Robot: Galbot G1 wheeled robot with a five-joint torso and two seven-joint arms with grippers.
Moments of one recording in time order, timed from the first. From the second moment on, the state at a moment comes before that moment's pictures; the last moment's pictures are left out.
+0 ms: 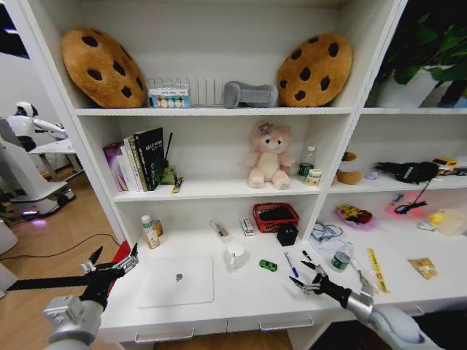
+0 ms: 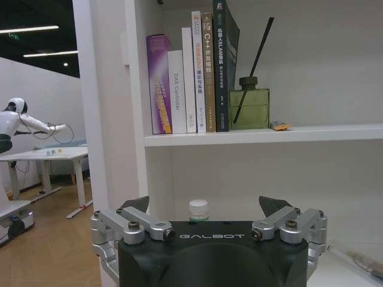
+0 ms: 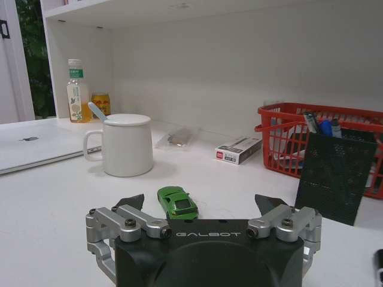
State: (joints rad) left arm 1.87 -1.09 -0.85 -2.45 -0.54 0.20 -0.33; right arm -1.33 0.79 0.49 1.44 0.61 0.20 -0.77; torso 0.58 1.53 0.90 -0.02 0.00
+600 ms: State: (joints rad) left arm 1.87 -1.09 -0.85 -2.45 -0.54 0.20 -0.33; right arm -1.05 0.80 0.21 1.31 0.54 0.15 -0.83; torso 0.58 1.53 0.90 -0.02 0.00
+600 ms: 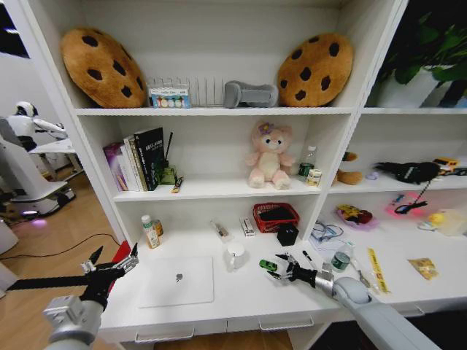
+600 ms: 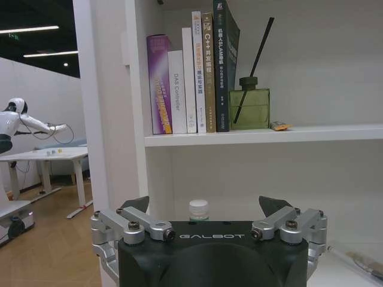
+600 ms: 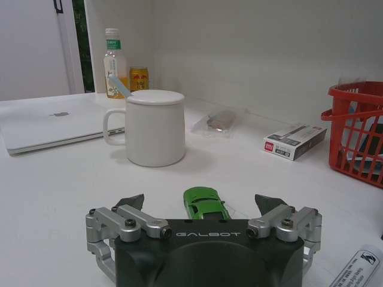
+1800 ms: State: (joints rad) left arm 1.87 -1.09 -0.85 -2.45 -0.54 0.20 -0.33; right arm -0.95 0.83 0.13 1.22 0.50 0.16 -0.83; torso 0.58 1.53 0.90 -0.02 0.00
